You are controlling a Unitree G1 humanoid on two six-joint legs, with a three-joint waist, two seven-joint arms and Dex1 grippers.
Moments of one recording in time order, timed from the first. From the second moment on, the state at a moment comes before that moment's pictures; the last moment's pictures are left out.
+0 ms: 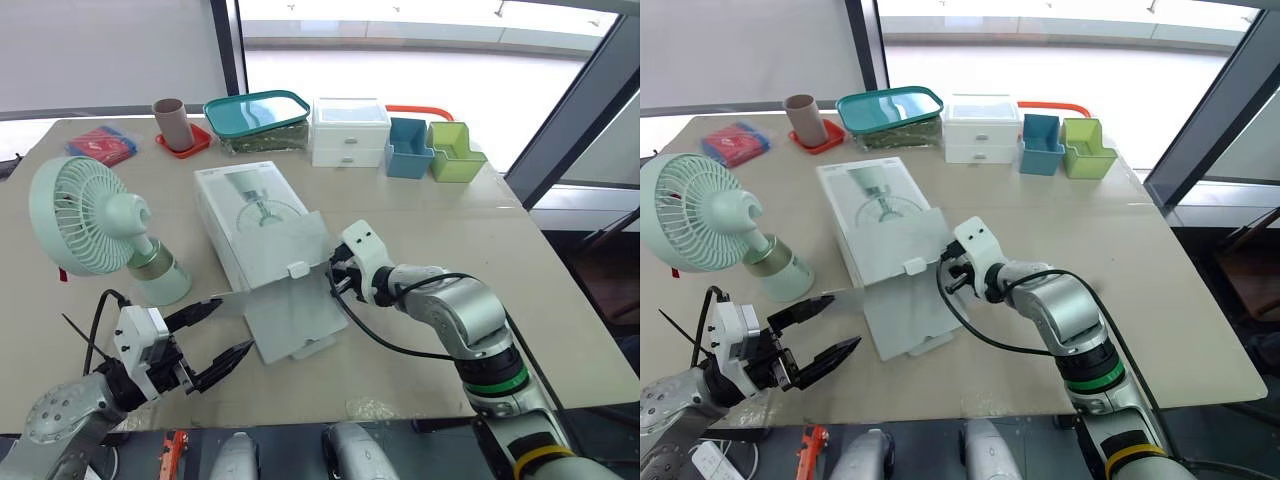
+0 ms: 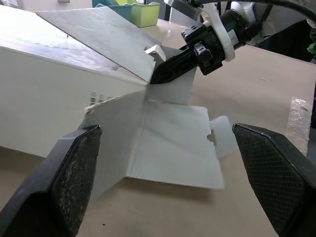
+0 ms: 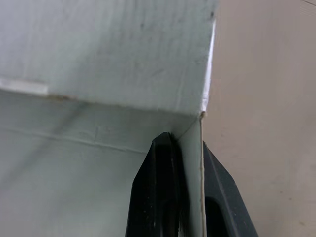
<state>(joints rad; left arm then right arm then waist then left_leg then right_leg) 0.34 0.57 0.21 -0.60 -0.62 0.24 -0.80 -0.62 -0.36 0.23 -0.25 0.31 1.17 0.36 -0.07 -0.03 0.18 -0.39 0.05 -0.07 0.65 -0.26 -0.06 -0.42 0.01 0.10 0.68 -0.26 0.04</state>
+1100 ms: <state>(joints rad) 0.17 0.53 0.08 -0.39 -0.56 0.15 -0.94 -0.33 -0.80 -0.14 -0.47 0.34 1.33 0.45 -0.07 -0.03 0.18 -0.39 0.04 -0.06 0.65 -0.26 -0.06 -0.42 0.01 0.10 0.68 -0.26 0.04</state>
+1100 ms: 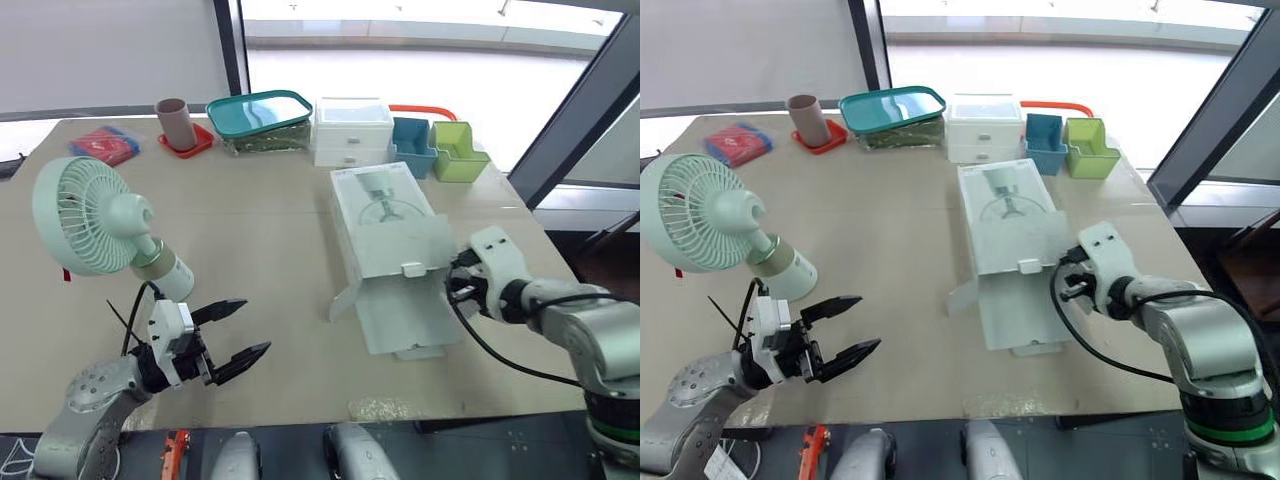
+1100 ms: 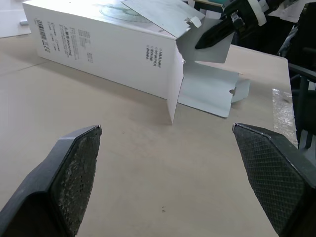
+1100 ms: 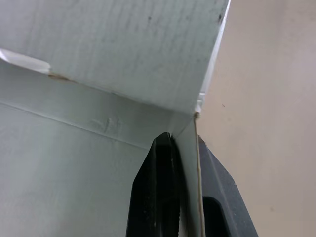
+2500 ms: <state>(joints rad) 0.15 0.54 0.09 -0.38 -0.55 0.18 -0.91 -0.49 -0.75 -0.27 -0.46 0.66 0.76 0.79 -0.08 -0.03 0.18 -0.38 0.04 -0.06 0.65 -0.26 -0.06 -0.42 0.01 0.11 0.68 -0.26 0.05</state>
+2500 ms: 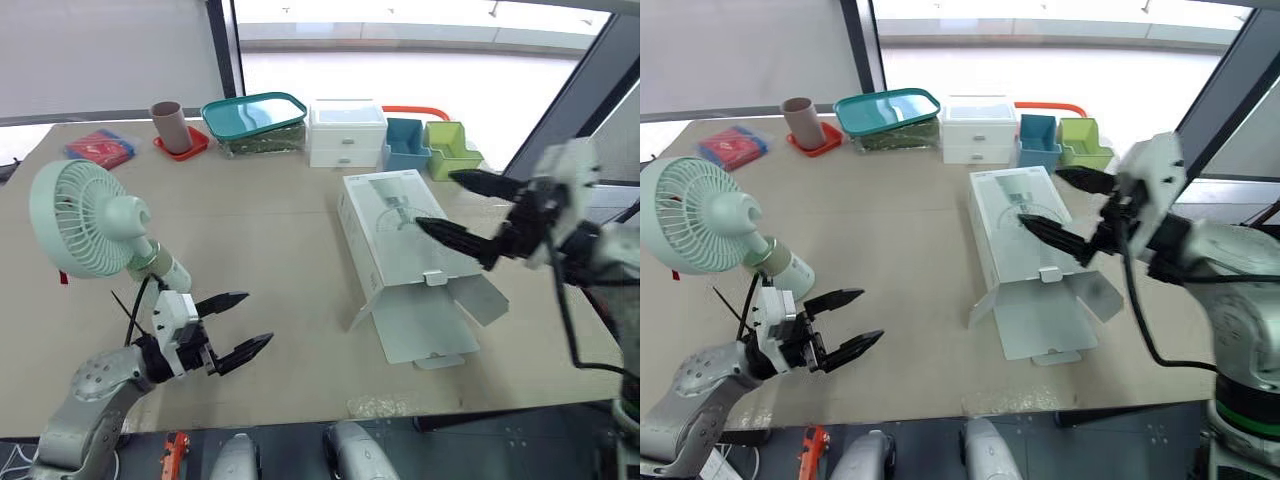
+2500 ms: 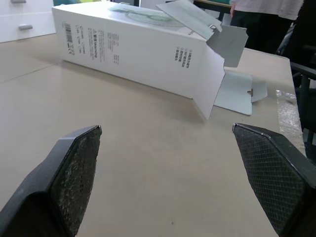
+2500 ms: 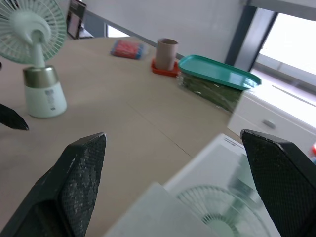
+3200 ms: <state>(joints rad) 0.49 0.39 0.18 -0.50 -0.40 -0.10 -0.76 -0.58 -0.48 0.17 -0.30 0.53 0.58 0.83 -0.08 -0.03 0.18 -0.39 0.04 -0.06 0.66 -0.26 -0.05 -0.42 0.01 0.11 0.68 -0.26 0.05</state>
